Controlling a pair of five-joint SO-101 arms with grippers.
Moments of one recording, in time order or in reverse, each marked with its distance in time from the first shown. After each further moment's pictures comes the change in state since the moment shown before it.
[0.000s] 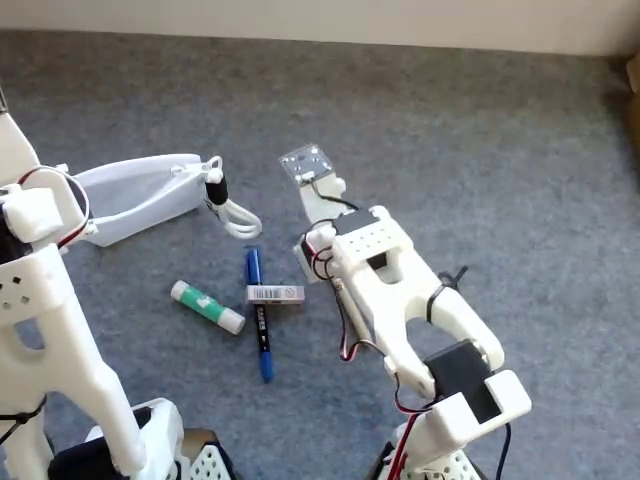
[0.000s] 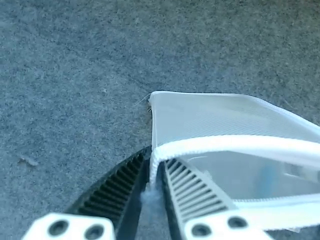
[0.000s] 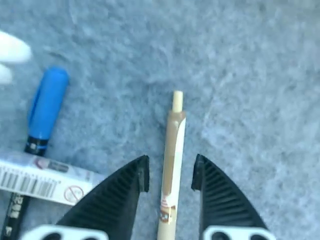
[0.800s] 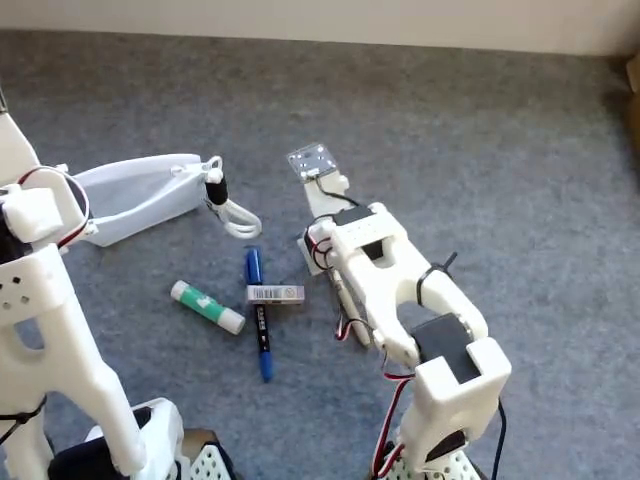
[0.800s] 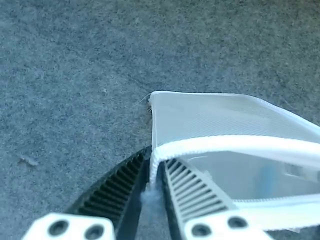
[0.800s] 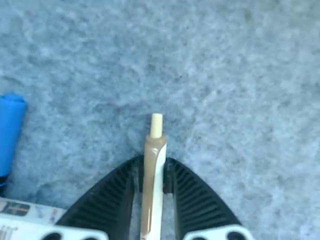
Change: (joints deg) left arm 0.0 0.0 0.0 0.0 0.0; right arm 0.2 10.5 -4.0 -4.4 -0.3
